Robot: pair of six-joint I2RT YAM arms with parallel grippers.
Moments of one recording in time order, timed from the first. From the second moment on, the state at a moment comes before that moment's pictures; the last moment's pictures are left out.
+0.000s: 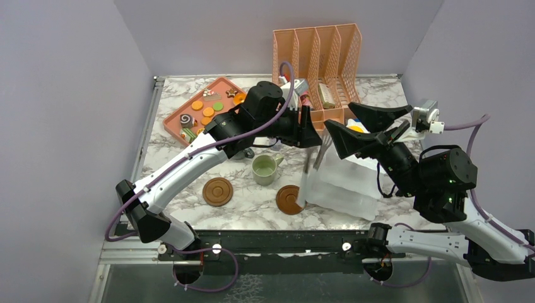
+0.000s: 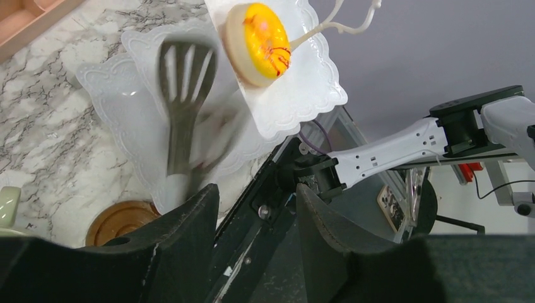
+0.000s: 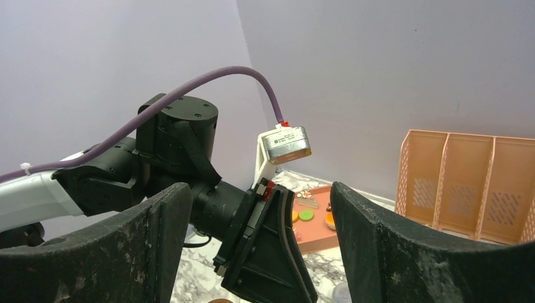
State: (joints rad) left arm -0.88 1.48 1.64 -0.57 0.36 -0.60; right arm 1.14 0.74 1.17 0.02 0.41 -0.01
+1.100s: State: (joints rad) left arm -0.88 1.61 1.42 -0.62 -0.15 -0.32; right arm 1.14 0.72 1.11 -0.13 0.41 0.13
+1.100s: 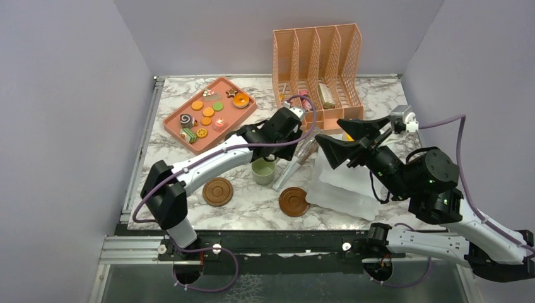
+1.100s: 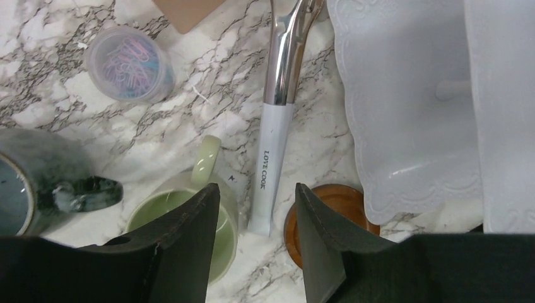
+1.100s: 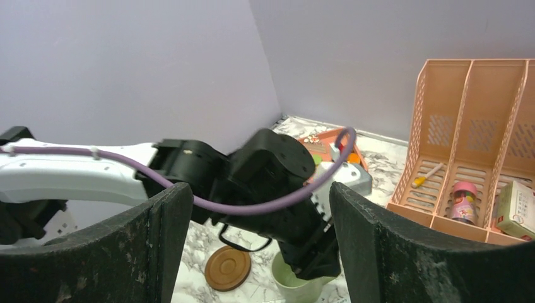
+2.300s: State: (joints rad) left arm -0.88 1.99 1.46 -0.43 -0.07 -0.28; right arm 1.14 0.64 1.10 -0.09 0.41 0.08
